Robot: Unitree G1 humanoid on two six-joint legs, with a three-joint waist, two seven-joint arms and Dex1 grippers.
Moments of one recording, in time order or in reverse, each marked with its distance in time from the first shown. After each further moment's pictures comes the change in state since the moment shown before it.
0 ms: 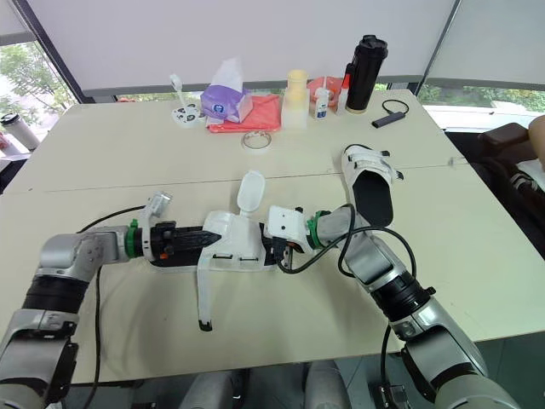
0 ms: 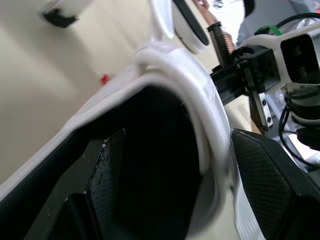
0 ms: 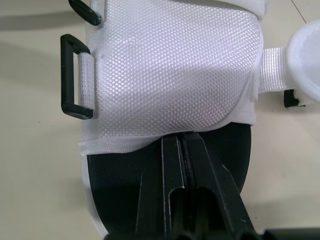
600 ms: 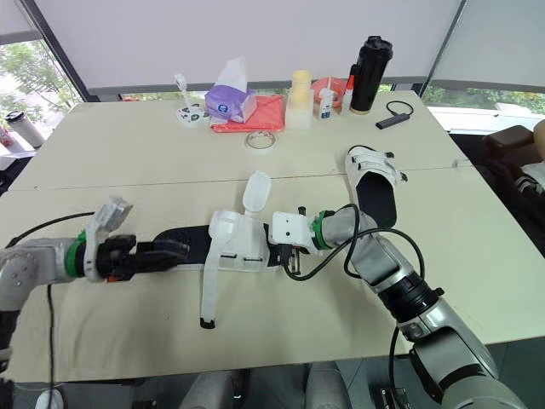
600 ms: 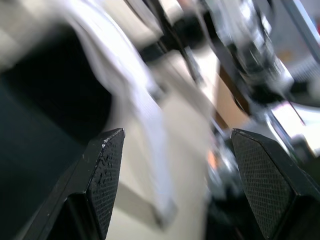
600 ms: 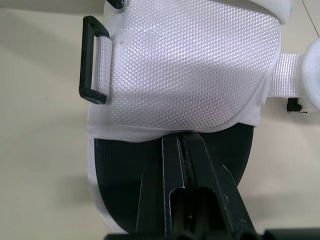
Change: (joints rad) left arm 0.288 0.255 0.131 -0.401 -0.204 0.128 -0.130; right arm 0.008 -0.044 -0.001 -0.015 -0.036 -0.046 0.044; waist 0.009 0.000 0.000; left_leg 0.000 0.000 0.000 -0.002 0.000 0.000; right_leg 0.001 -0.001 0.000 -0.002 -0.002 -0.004
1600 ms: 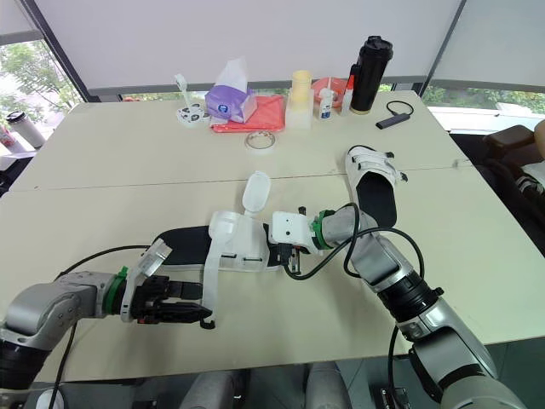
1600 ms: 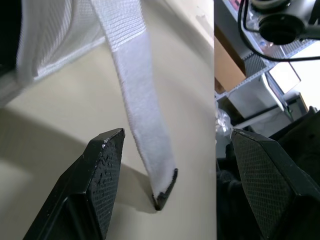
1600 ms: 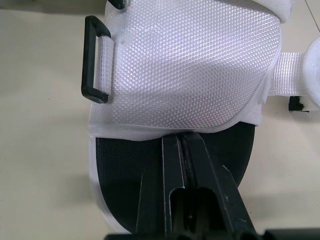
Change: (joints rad) left arm 0.080 -0.168 -0.243 -0.006 0.164 -0.245 0.074; right arm -0.002 0.006 -0.003 -0.002 -0.007 0.006 0.009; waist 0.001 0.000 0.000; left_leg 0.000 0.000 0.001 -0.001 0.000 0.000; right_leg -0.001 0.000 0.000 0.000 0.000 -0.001
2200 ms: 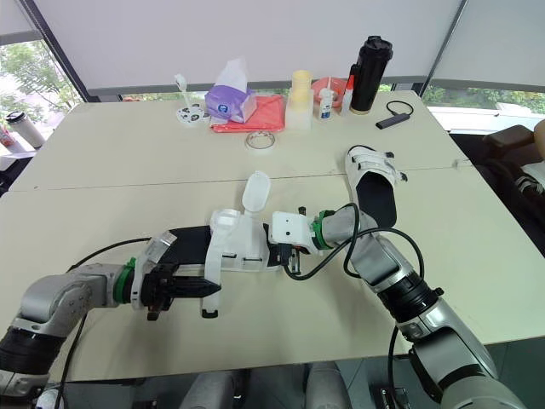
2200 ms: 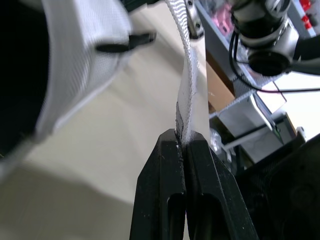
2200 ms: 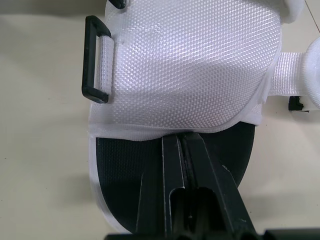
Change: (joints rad) left arm -0.089 -0.041 0.053 0.038 -0.087 0.086 0.025; right arm 0.001 0.000 0.000 -0.001 -0.002 0.000 -0.001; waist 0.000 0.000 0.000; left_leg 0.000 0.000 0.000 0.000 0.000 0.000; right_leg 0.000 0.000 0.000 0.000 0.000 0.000
